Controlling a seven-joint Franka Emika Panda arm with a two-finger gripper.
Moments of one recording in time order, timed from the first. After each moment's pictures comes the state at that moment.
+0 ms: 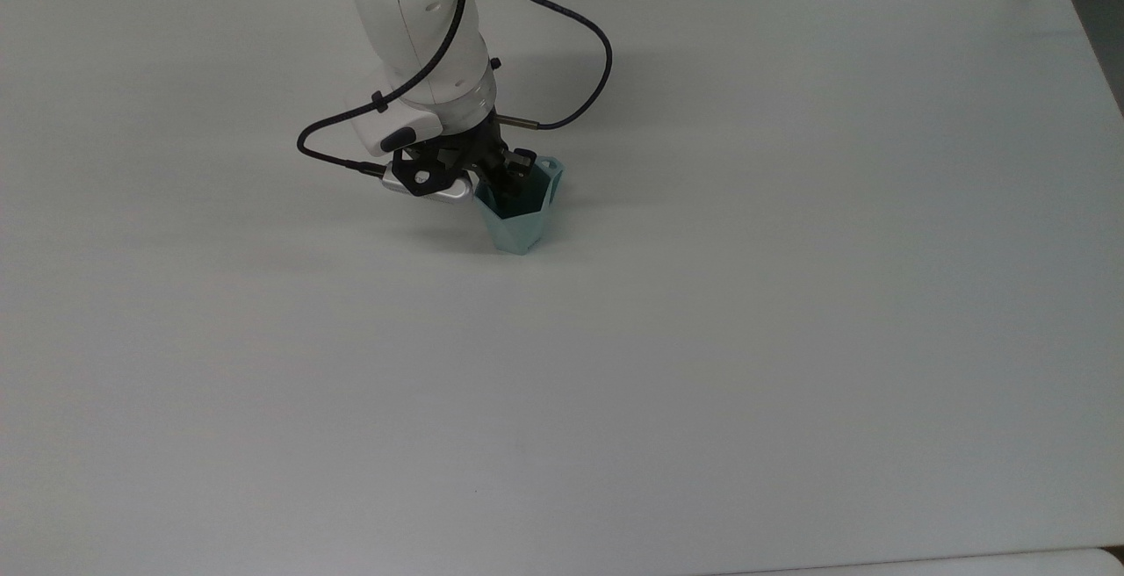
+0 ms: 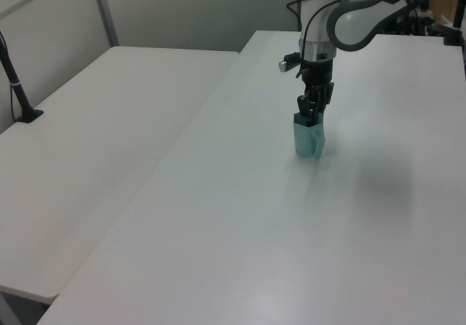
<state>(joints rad) 0.13 0.26 0.08 -1.89 0.08 2.16 0.34</state>
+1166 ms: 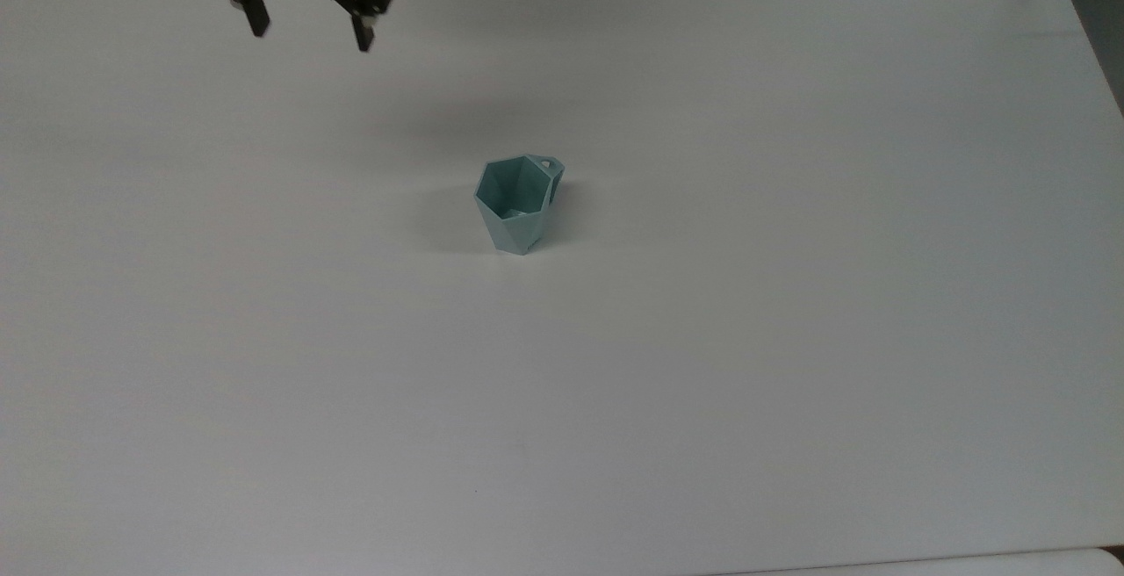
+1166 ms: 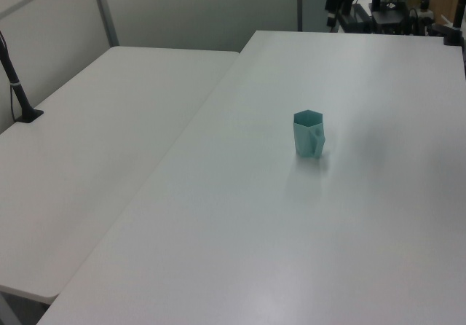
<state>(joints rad) 0.04 -0.04 -0.03 -1.72 0.01 1.84 0.08</state>
